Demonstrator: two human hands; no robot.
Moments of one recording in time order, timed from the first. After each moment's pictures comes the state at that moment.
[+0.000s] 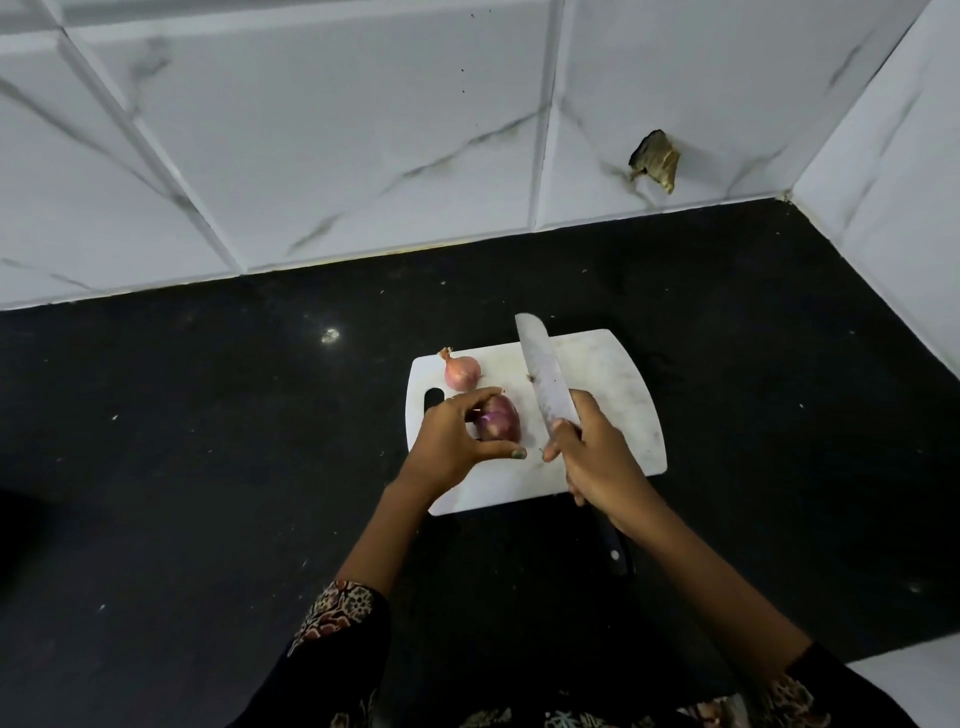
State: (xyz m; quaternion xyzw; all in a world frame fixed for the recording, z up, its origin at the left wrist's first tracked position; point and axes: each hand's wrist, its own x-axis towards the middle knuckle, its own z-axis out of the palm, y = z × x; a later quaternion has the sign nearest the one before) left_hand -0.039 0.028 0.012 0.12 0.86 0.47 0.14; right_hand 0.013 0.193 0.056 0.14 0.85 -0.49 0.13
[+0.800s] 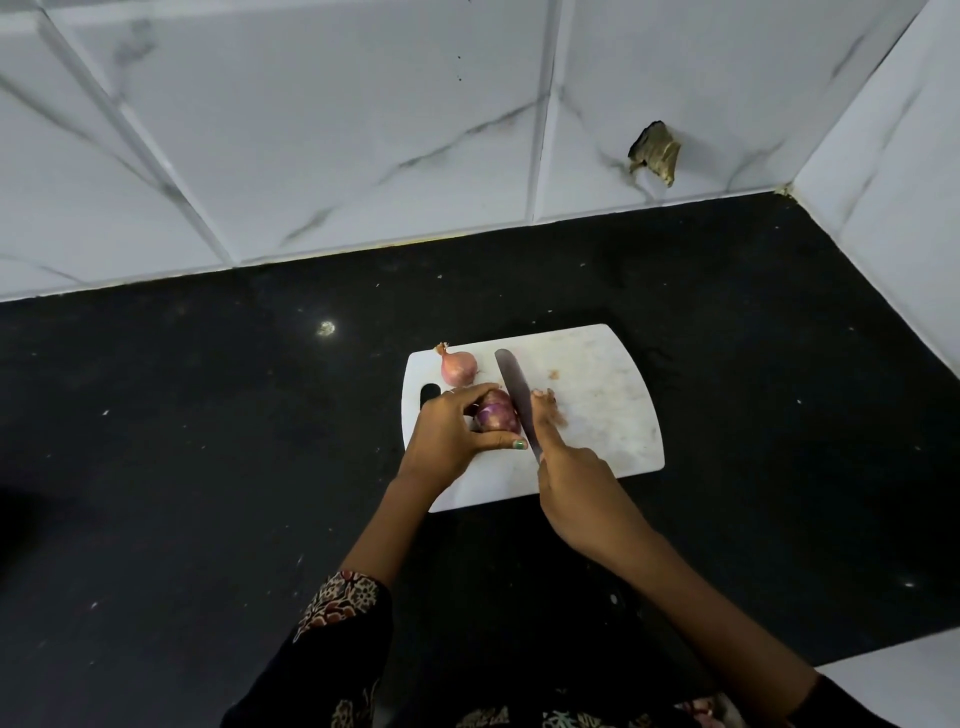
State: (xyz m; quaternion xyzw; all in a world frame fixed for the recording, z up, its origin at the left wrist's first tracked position) left_hand -0.039 0.033 0.009 0.14 0.87 0.47 0.09; right_hand 0.036 0.176 0.069 0.03 0.94 -0.28 0.19
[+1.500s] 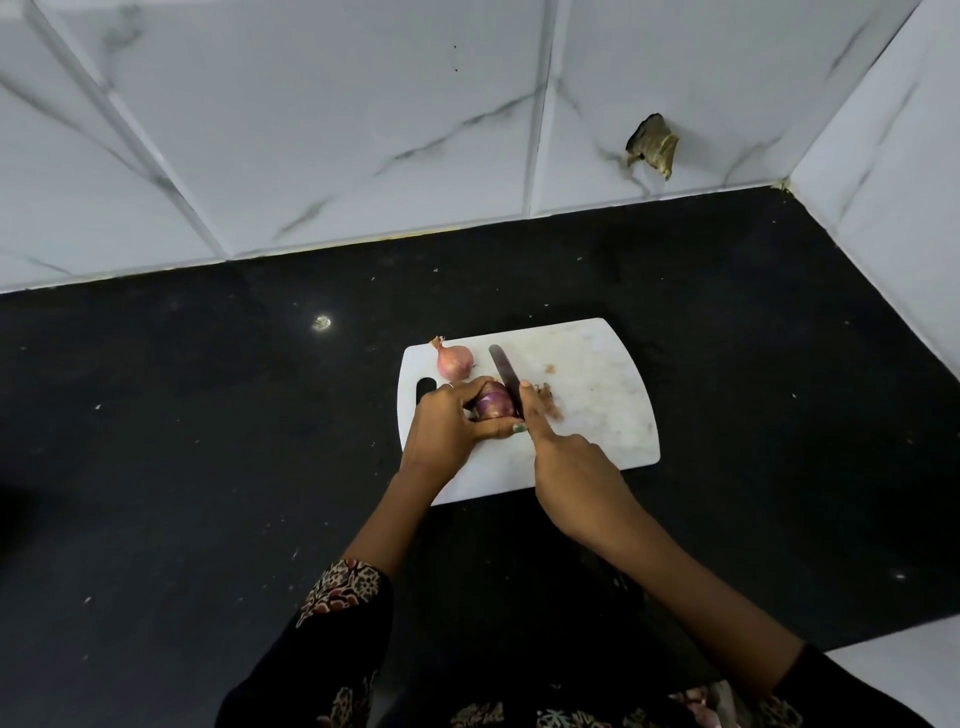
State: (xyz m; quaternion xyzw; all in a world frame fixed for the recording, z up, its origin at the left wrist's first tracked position) left_hand -0.043 0.037 0.003 0.11 0.88 0.46 0.10; right_hand 0.029 0.173 0.075 0.01 0.96 -0.17 0.22
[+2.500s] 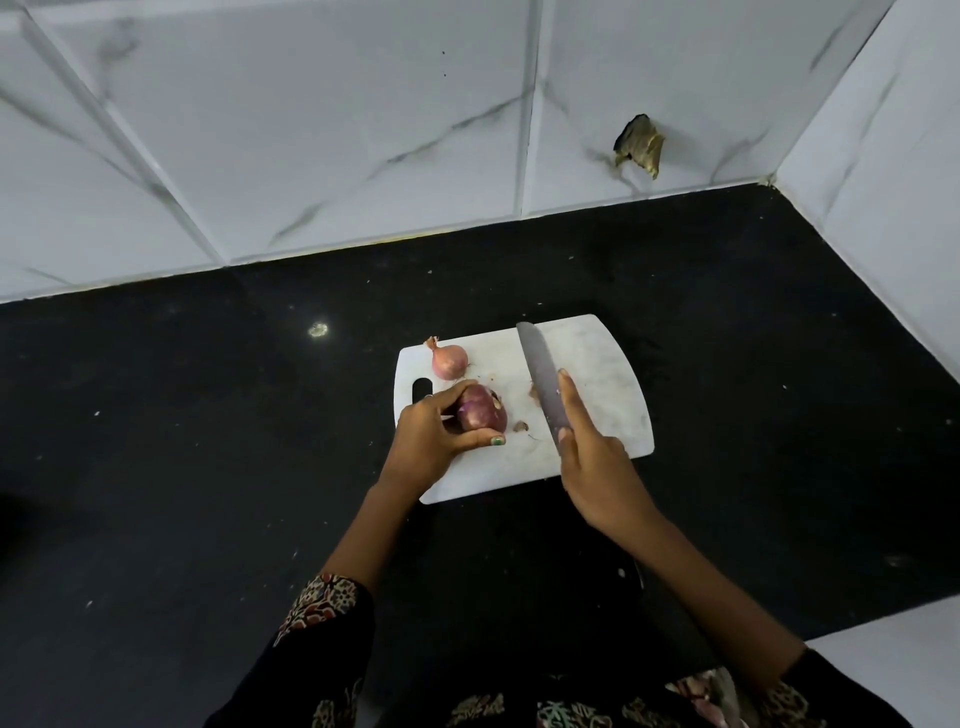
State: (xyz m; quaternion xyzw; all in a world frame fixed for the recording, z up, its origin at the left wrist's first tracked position) left_hand -0.029 0.020 0.005 0.10 0.87 0.47 0.12; right_hand 0.040 0.203 0.041 0.07 0.92 -0.39 0.08
